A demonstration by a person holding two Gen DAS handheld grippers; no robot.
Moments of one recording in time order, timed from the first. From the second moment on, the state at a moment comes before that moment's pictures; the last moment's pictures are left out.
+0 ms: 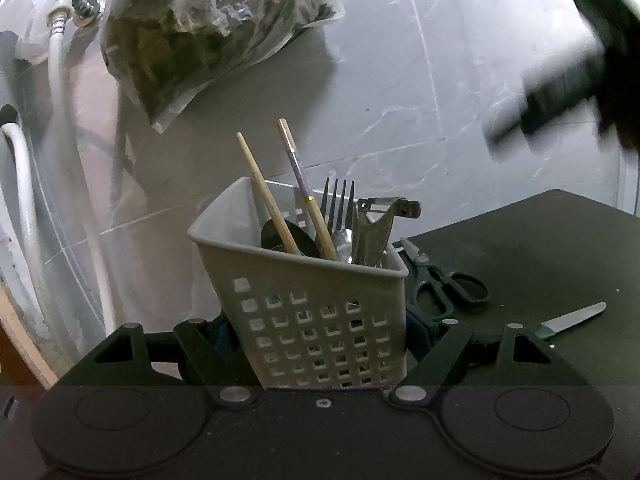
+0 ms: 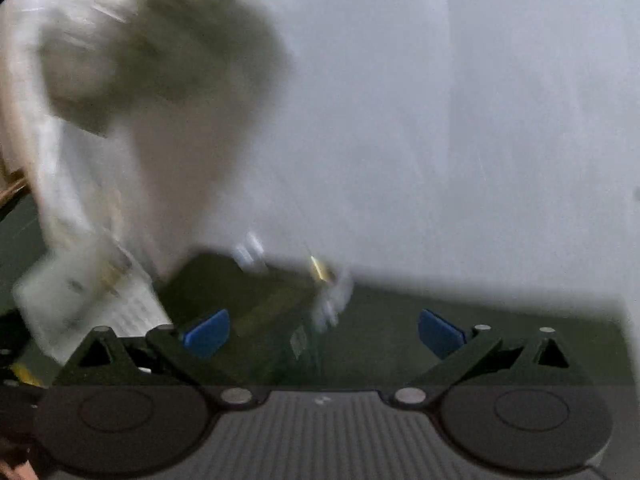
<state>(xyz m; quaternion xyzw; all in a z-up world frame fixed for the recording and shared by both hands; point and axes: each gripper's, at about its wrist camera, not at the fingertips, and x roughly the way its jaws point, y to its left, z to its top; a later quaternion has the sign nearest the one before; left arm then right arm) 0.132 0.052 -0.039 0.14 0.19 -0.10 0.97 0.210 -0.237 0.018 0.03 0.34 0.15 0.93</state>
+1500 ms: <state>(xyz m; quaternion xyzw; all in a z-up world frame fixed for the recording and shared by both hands) 0.138 0.052 -0.034 0.12 0.21 -0.01 0.97 0.383 -0.108 -0.067 -0.18 0.38 0.36 0.83</state>
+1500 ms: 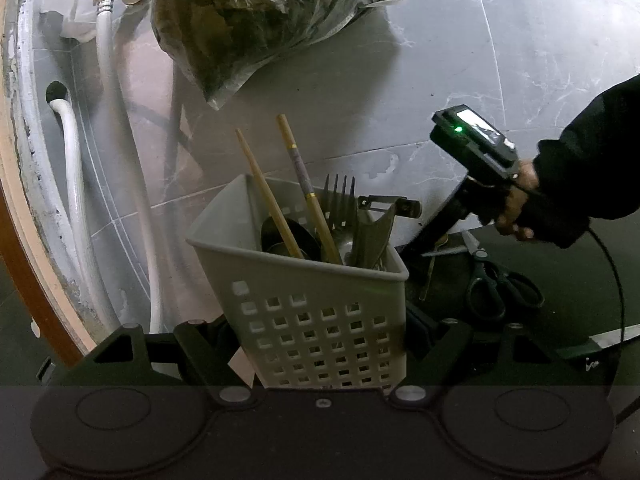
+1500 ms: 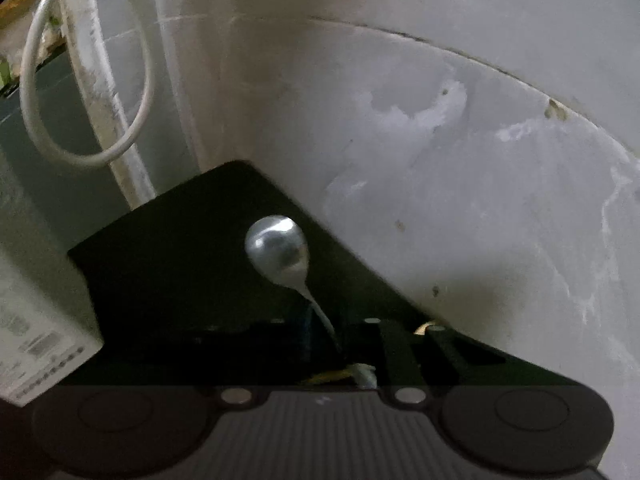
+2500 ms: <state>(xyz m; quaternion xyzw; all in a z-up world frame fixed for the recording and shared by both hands) 0.137 0.052 -0.033 0.12 0.21 0.00 0.97 0.382 -0.072 -0.072 -0.16 0.37 0.39 0.83</state>
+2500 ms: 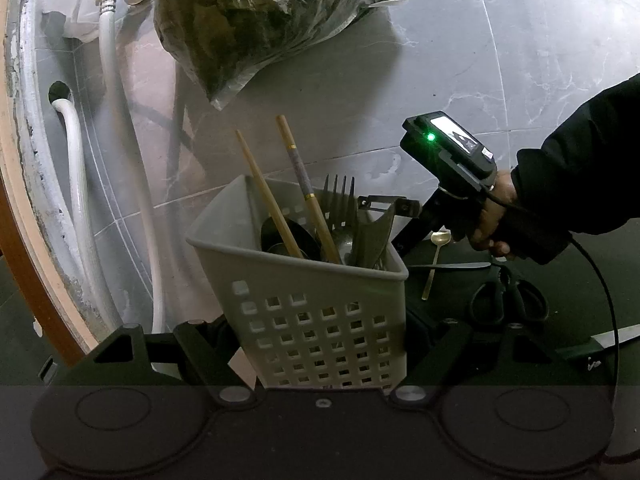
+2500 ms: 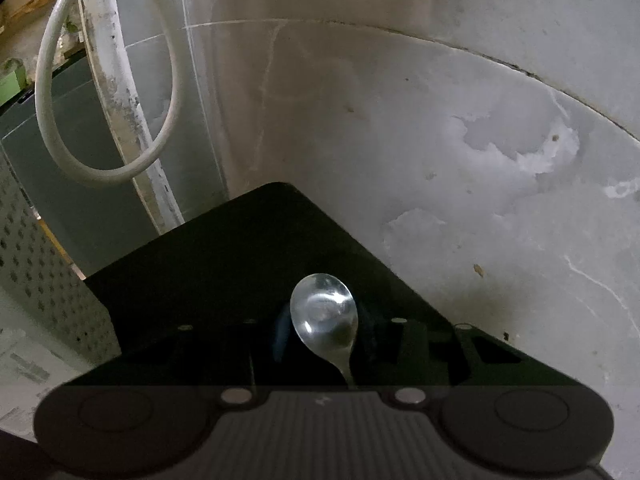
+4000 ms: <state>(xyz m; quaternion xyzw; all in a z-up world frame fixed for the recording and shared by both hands) 0.129 0.059 -0.036 0.12 0.19 -0.06 0.97 0.187 -0.102 0.166 -0.01 0.05 0.43 0.90</state>
